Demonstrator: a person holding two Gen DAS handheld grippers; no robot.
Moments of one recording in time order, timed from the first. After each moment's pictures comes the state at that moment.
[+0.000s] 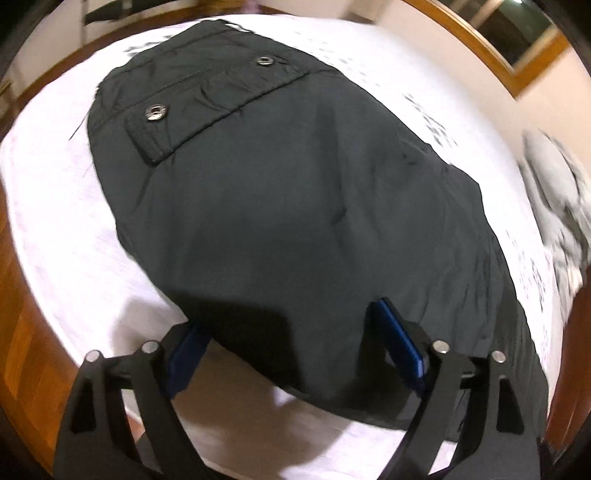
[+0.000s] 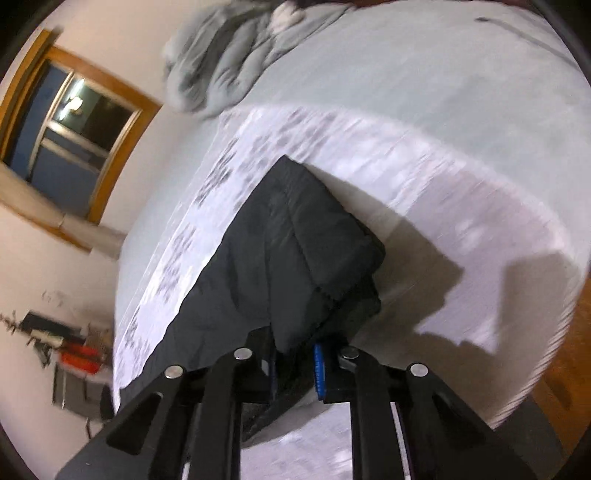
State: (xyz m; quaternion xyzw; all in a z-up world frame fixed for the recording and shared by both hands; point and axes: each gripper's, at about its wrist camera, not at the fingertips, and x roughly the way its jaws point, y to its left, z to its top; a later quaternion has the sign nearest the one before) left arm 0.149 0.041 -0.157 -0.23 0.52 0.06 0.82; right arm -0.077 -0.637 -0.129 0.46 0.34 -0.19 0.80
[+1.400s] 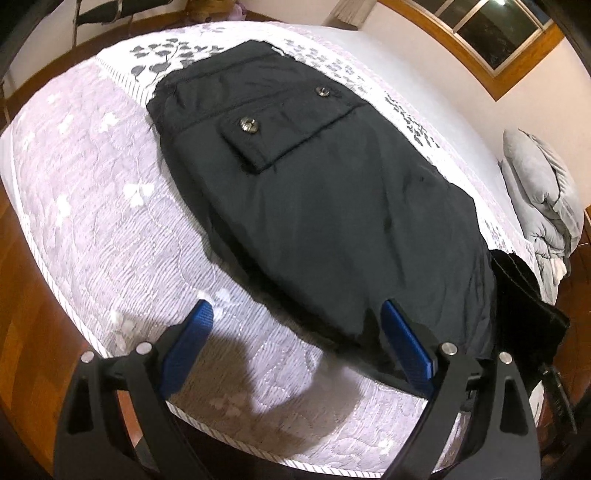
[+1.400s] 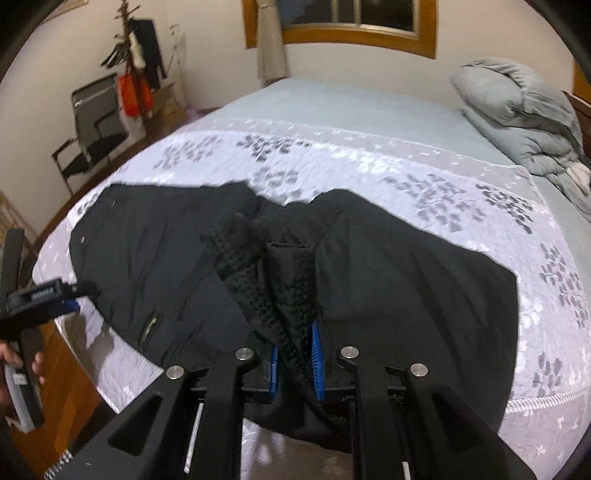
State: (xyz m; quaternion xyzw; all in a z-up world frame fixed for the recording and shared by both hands) left arm 0.073 0.094 -0.139 -0.25 0.50 0.04 0.82; right arm 0.082 -0.230 -0.079 -0.02 0.43 0.09 0.90
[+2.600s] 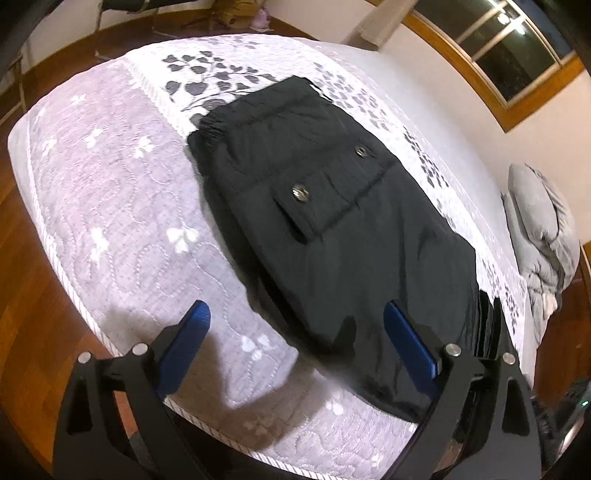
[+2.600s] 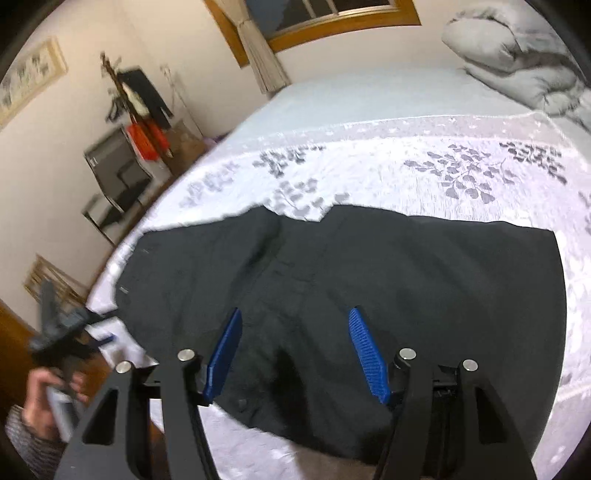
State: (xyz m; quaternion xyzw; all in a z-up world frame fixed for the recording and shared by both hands) left arm 0.091 0.128 -0.121 -0.30 0.48 0.07 0.82; right arm 0.101 -0.261 -0.083 0.12 0.43 0.14 0.88
